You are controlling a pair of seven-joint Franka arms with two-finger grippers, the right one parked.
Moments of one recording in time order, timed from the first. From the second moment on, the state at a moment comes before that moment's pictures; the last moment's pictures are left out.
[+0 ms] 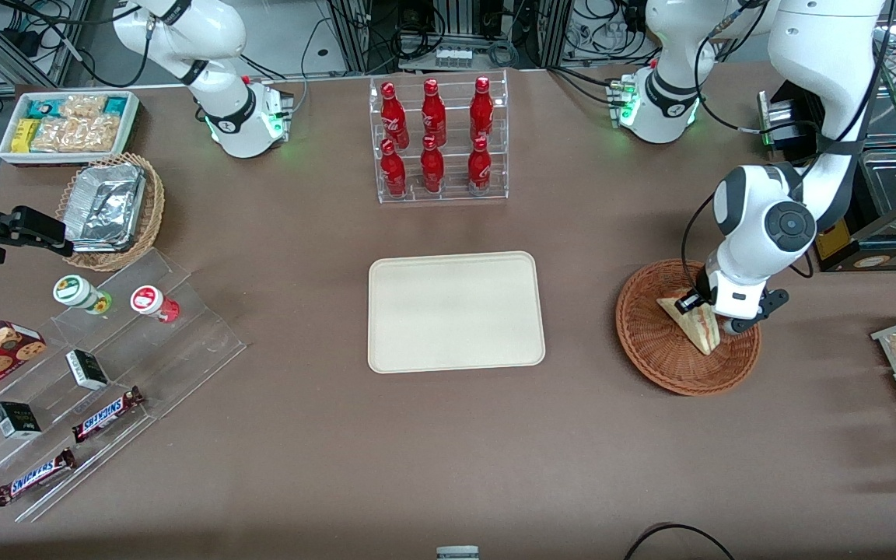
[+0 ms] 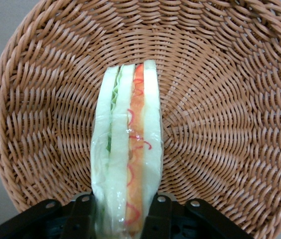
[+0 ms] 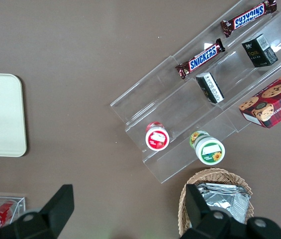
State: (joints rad) arm -0.04 0.22 -0.03 -2.31 0.03 2.51 -0.65
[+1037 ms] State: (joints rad) arm -0.28 0.17 -0.06 -2.01 0.08 2.06 -0.66
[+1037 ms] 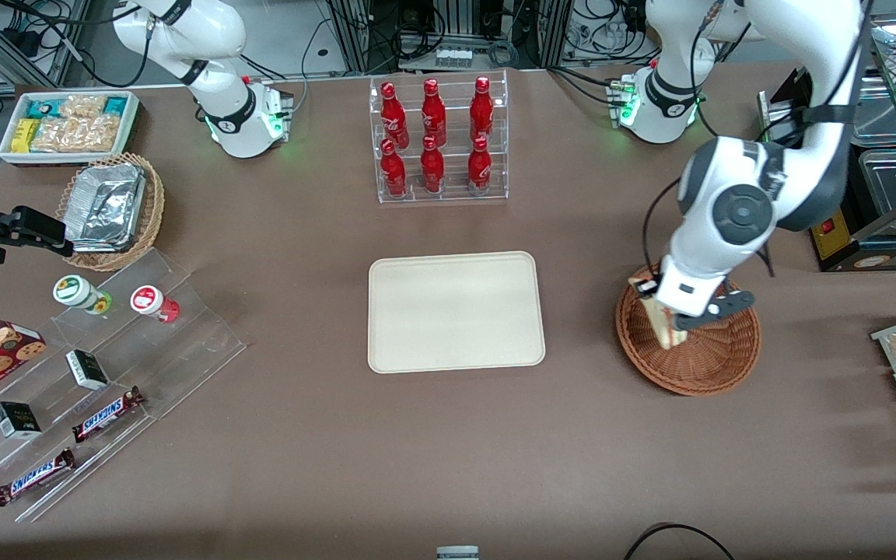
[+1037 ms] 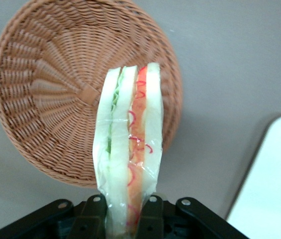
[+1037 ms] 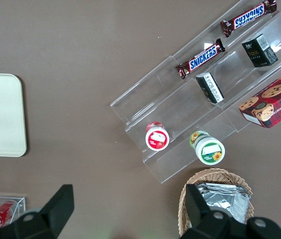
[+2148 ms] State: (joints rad) arm -0.60 0.53 -0.10 -1.56 0.08 1.96 -0.69
